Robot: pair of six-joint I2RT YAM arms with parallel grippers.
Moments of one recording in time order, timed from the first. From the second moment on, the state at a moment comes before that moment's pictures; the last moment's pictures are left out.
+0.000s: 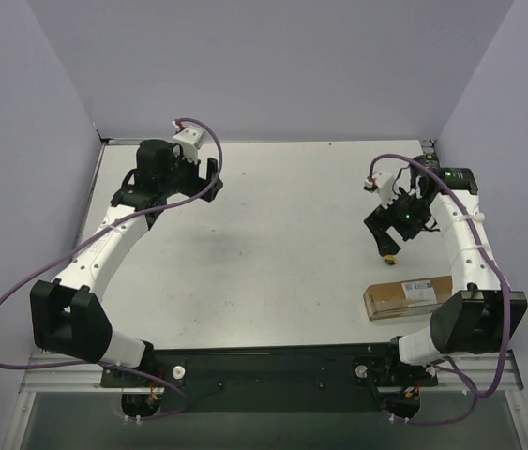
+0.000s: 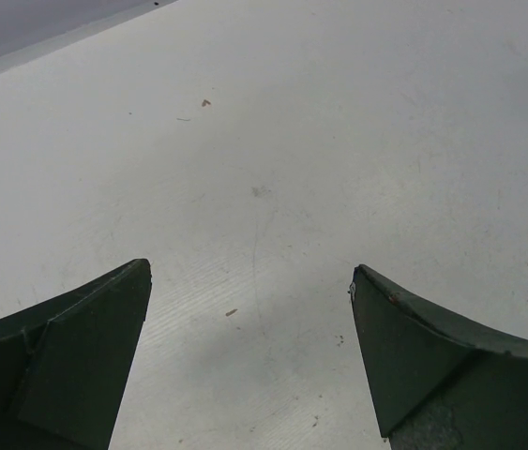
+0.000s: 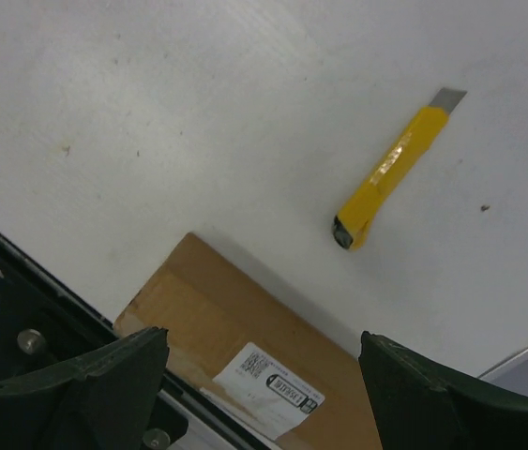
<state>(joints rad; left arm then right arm) -0.26 1.44 1.25 -0.25 0.25 0.01 0.01 1.45 1.43 -1.27 -0.23 -0.76</state>
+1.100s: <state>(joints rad) -0.31 1.44 1.22 -0.26 0.28 0.07 0.22 1.47 1.03 -1.18 -0.10 -1.10</state>
